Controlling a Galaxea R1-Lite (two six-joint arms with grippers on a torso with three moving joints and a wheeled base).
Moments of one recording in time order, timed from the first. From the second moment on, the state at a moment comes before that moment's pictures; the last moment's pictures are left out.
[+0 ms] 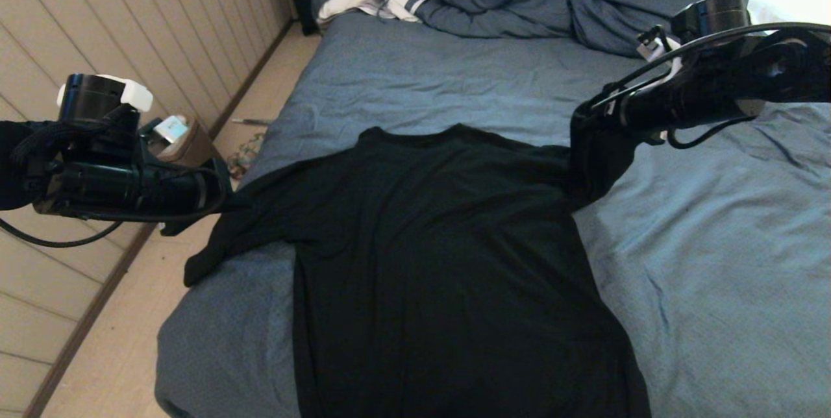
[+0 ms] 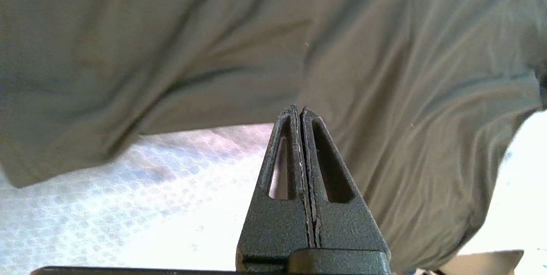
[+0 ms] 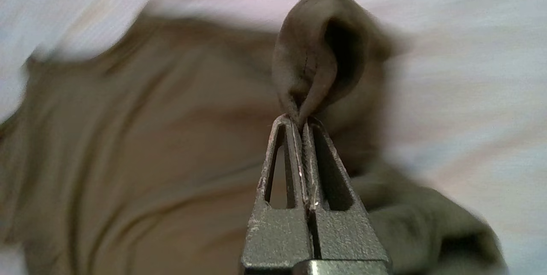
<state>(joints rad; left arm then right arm) -0.11 1.68 -1.19 0.18 -0.32 -0.48 0.08 1.97 -1.94 0.43 0.20 0.35</state>
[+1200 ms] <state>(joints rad) -0.17 1.67 -1.12 0.12 -0.31 -0.48 0.43 2.14 -1.95 0.26 0.06 0.29</state>
